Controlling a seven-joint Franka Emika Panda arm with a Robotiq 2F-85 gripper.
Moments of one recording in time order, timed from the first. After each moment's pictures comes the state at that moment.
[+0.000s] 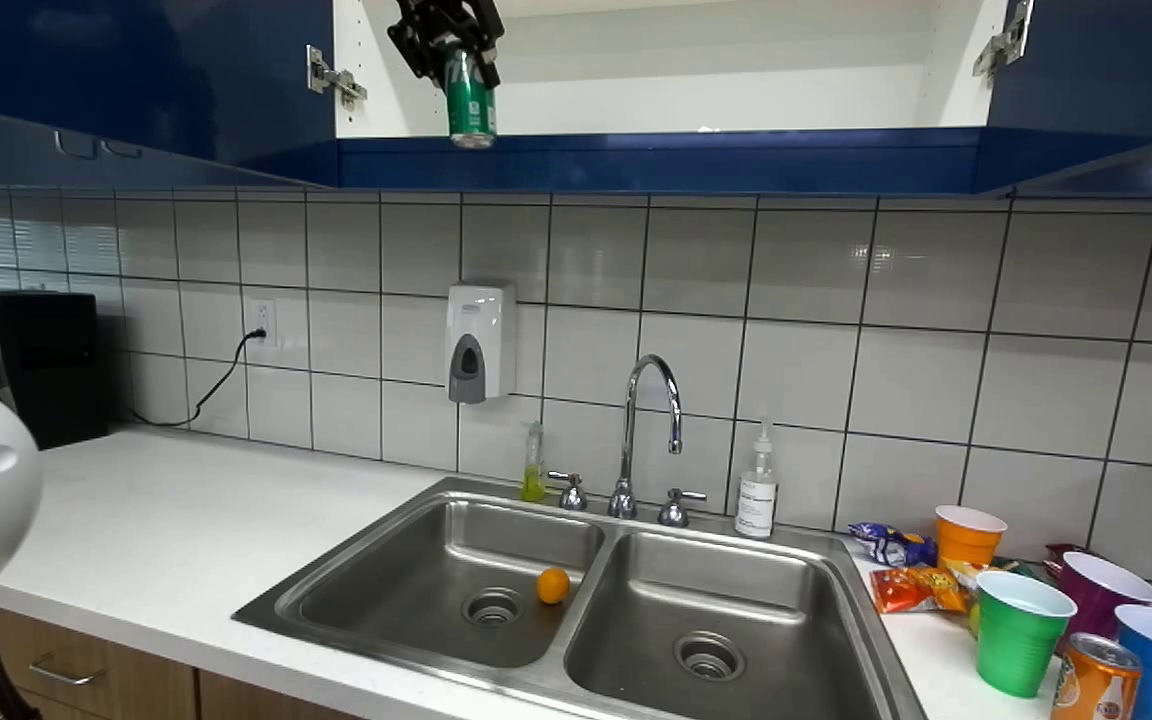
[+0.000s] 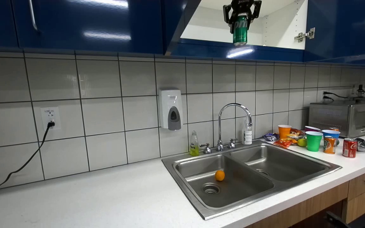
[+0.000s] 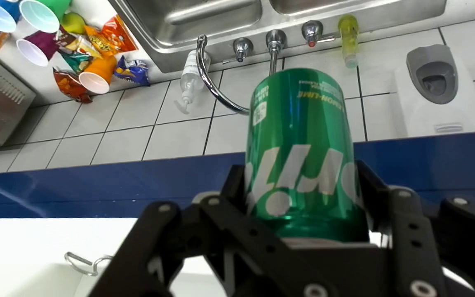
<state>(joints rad) -0.02 -0.39 0.08 -1.77 -0.36 1.92 0.34</state>
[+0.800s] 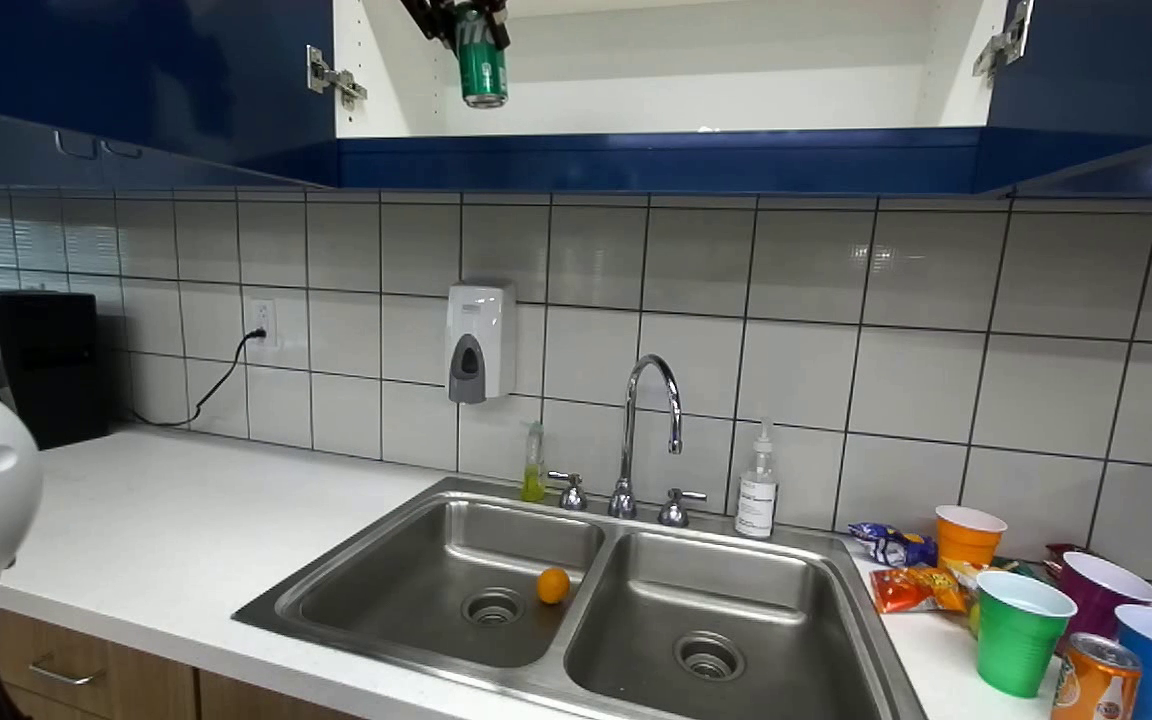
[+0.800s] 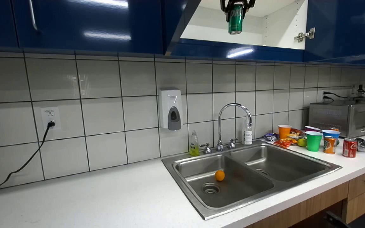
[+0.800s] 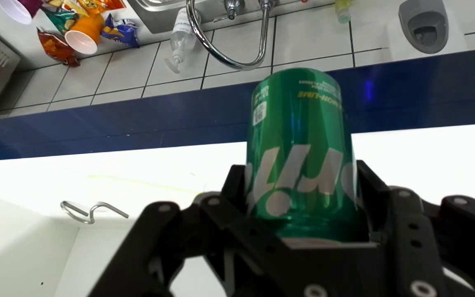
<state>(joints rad) -0.02 -0.31 0.08 -1.59 -0.36 1.92 0.31</state>
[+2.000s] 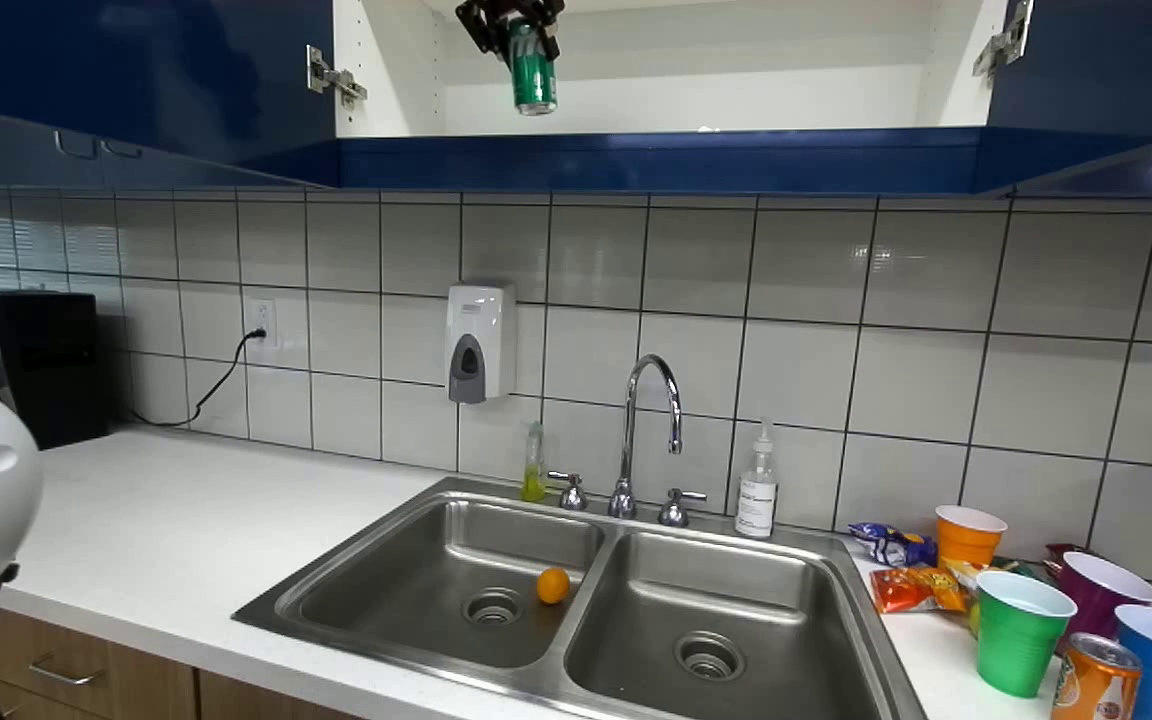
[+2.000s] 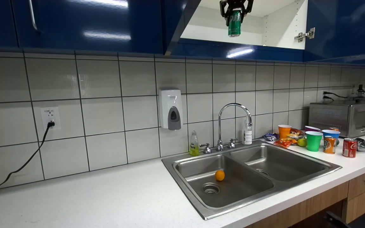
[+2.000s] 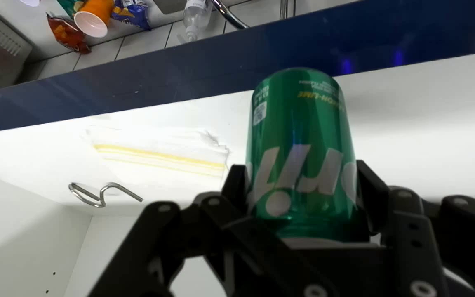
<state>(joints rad) -0.02 -0.11 0.02 -1.38 -0.38 1.92 0.29</state>
